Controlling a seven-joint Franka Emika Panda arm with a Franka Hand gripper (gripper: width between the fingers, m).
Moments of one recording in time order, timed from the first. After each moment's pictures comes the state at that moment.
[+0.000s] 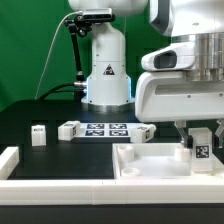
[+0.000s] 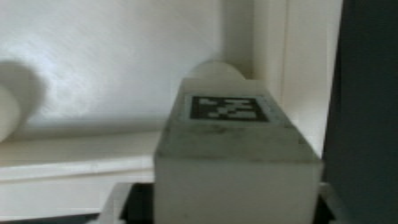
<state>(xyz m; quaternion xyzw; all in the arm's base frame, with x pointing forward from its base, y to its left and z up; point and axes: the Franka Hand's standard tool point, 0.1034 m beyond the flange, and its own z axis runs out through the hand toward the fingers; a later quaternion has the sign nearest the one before) 0.631 0.114 0.073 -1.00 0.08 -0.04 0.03</state>
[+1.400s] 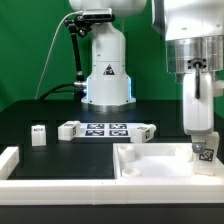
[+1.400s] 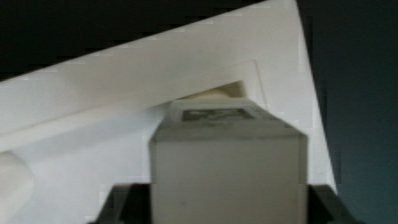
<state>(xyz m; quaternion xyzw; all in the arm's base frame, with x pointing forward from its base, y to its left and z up) 0.621 0.113 0.069 -0.57 0.82 0.01 0.06</state>
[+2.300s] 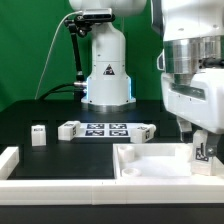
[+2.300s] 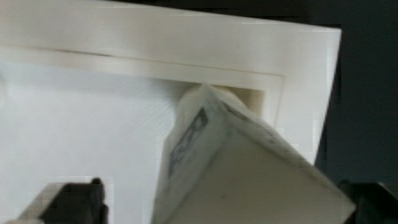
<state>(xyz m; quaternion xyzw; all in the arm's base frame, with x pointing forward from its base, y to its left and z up) 0.622 0.110 0.068 -0.77 0.63 -0.01 0.06</state>
